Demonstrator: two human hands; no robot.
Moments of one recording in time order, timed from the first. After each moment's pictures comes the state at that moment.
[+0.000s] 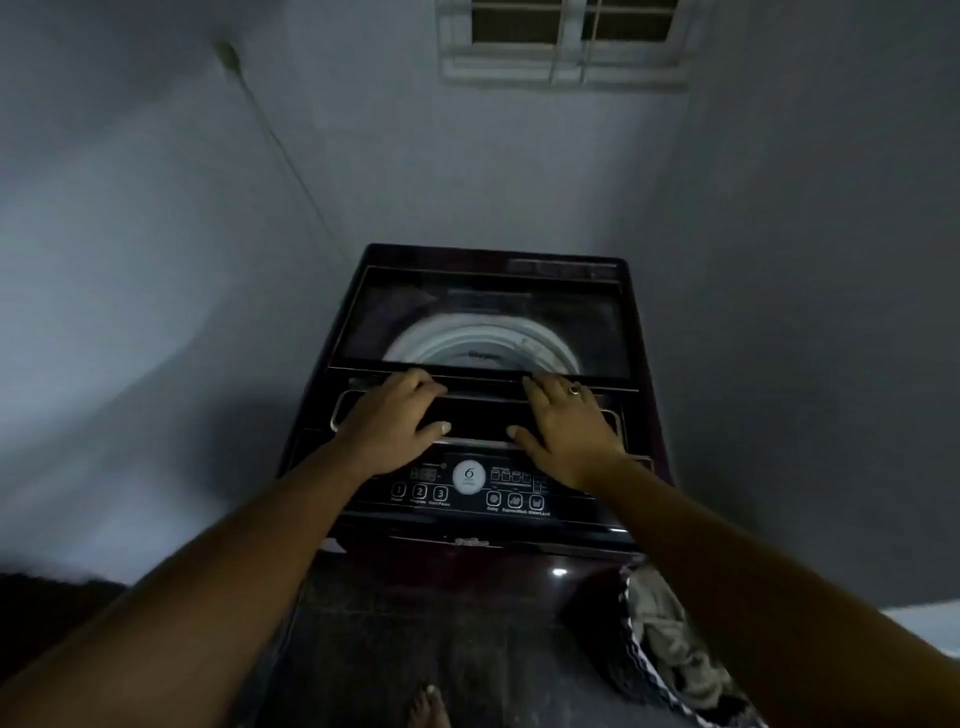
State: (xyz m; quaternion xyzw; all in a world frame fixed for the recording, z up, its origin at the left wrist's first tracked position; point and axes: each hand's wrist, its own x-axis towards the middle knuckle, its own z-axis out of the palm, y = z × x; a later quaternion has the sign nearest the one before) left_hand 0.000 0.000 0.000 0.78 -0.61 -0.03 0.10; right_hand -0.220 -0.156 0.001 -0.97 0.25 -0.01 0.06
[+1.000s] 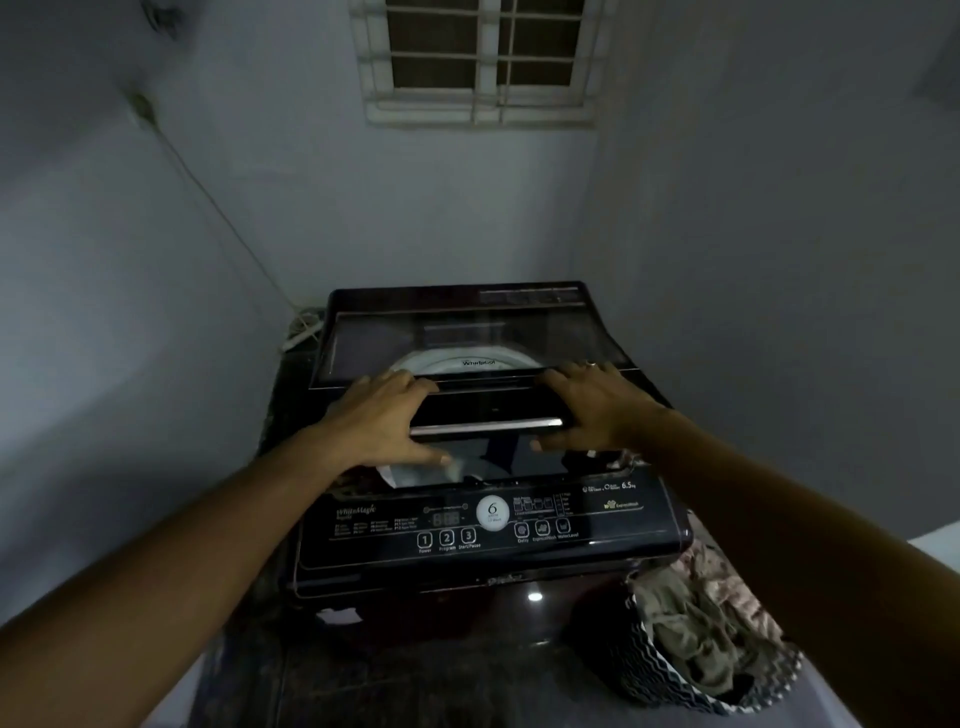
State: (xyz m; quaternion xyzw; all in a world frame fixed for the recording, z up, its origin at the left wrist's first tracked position) left_hand 0.060 -0.021 0.065 0.72 -0.68 -0.07 -0.02; right_hand -0.202 -0.192 0.066 -0.96 0.25 0.08 0.00
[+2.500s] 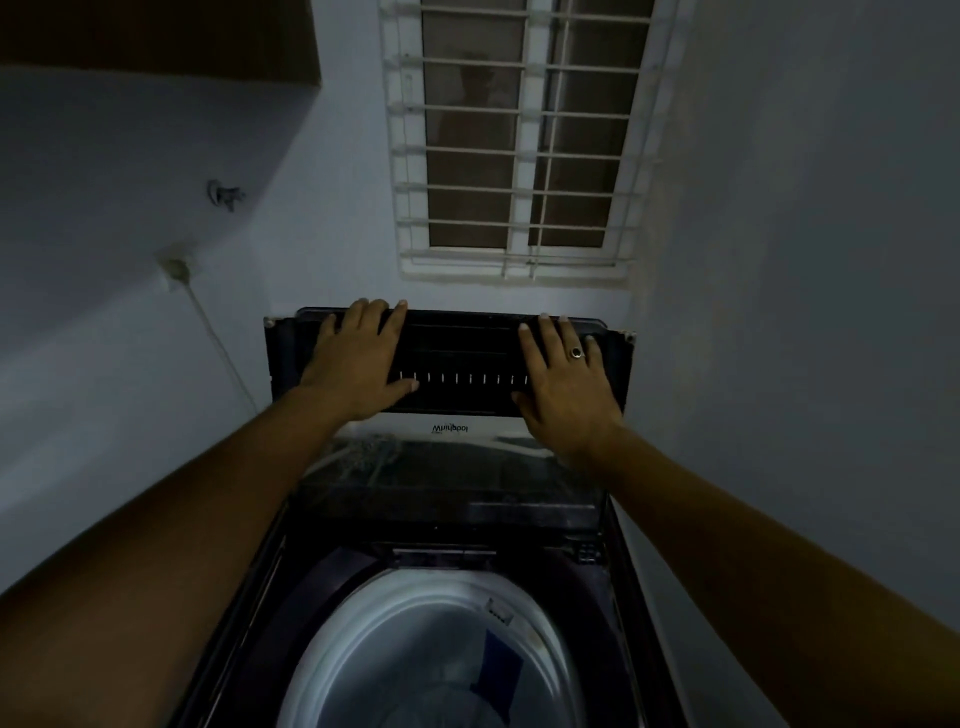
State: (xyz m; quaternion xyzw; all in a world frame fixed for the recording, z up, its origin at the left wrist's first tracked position) left_hand 0.209 -0.307 0.192 0.80 -0.57 0.18 0.06; right_hand -0.041 -0.450 0.174 -0.92 0.31 -0.17 -0.15
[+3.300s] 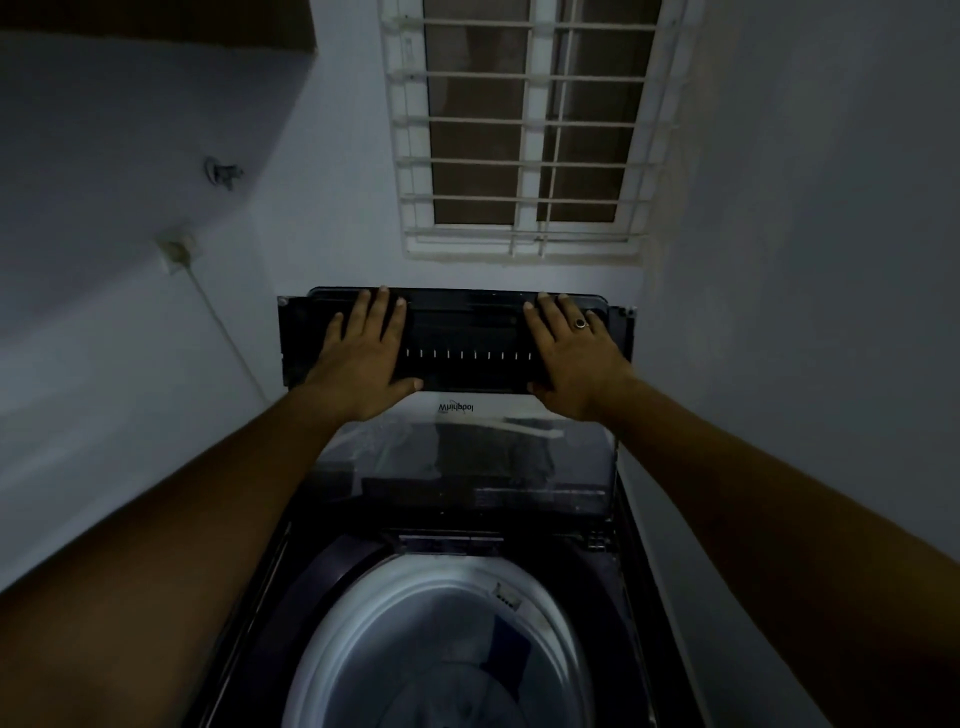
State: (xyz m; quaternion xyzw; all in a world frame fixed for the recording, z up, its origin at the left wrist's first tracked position) left_hand 0.213 -0.312 0.169 0.81 -0.57 0.13 0.03; right_hand -0.032 -0.488 0.179 -0.95 0.27 -0.08 -0.12
